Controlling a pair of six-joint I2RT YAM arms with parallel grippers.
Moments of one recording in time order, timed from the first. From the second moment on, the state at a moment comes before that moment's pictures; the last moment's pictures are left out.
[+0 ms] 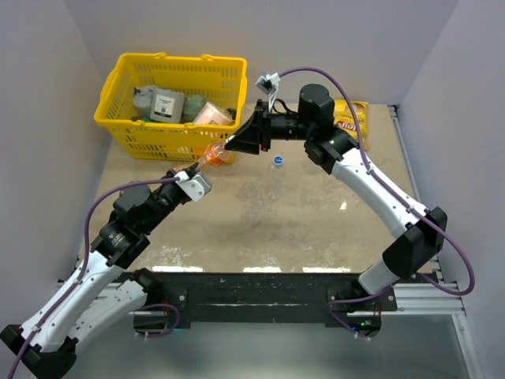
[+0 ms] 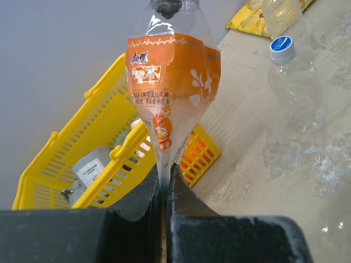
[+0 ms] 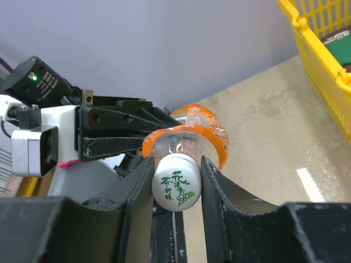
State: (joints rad) left arm -0.60 0.67 0.78 -0.14 0.02 0.63; right arm 0.61 1.57 1.59 -0.06 -0.88 0.47
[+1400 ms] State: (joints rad) left arm -0.59 0.72 0.81 -0.16 0.23 0.42; right arm 0.24 1.34 1.60 -1.23 -0.29 -0.50
